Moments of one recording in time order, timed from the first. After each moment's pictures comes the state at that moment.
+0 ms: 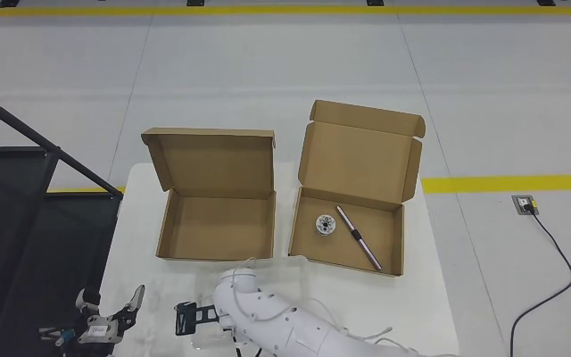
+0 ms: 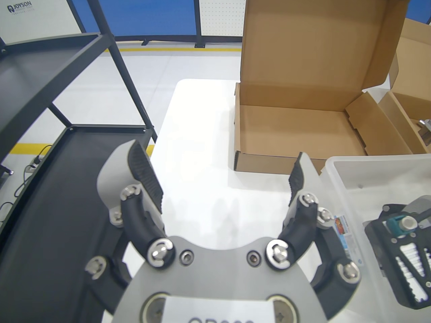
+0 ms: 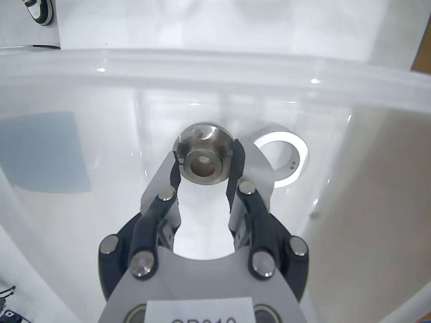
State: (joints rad) left arm 1.86 -1.18 -1.81 -1.74 1.14 -0.10 0.41; right arm -0.44 -1.95 0.27 -0.62 -1.24 -0.59 0.83
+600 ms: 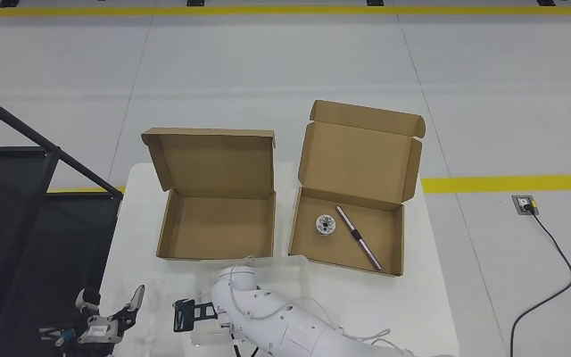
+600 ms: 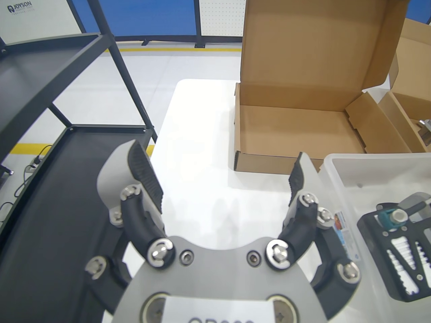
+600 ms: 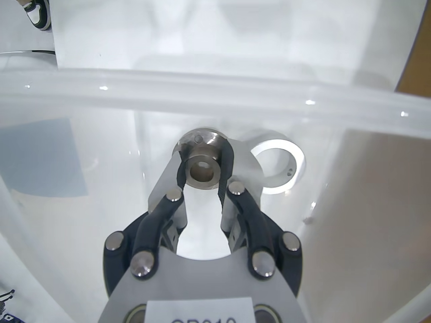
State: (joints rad) left arm 1.86 -1.18 -1.81 -1.74 1.14 -0.10 0.41; right arm -0.43 -1.99 0.29 -0.54 -1.28 -0.59 0.77
